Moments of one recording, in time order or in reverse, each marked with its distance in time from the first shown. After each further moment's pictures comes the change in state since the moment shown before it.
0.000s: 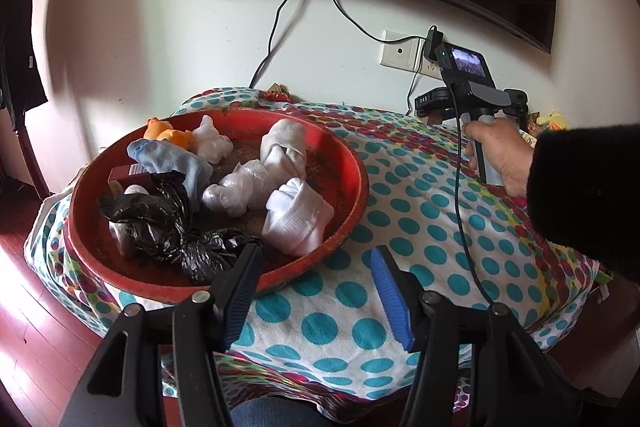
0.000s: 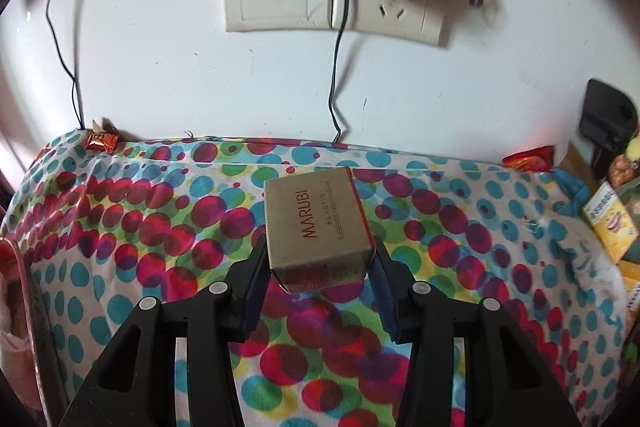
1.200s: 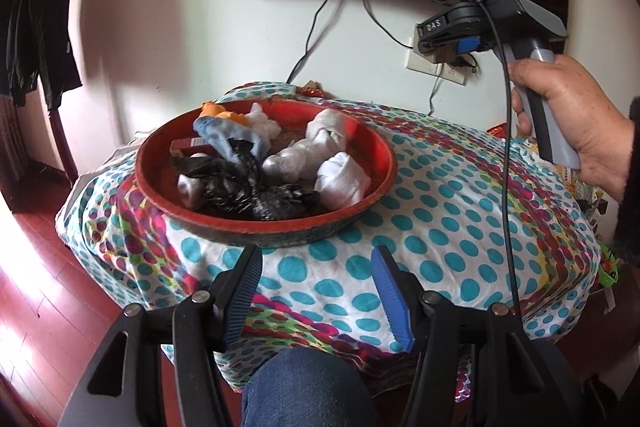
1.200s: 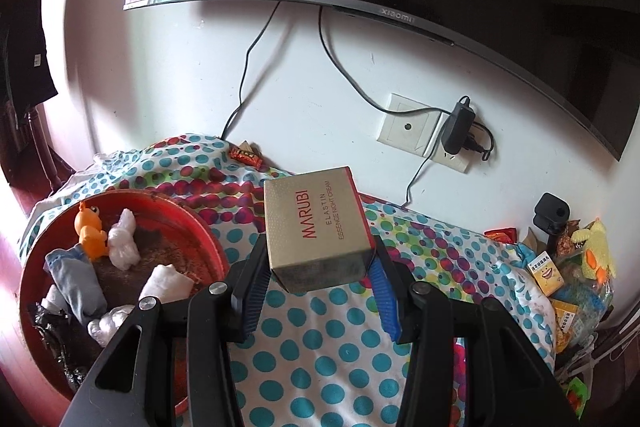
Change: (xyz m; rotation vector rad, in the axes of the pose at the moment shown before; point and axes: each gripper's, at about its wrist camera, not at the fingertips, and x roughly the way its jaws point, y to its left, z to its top) left arm -0.056 0.026 -0.031 -0.063 -0.005 0.083; right arm -0.209 0.127 -0.039 -0.241 -0.196 0.050
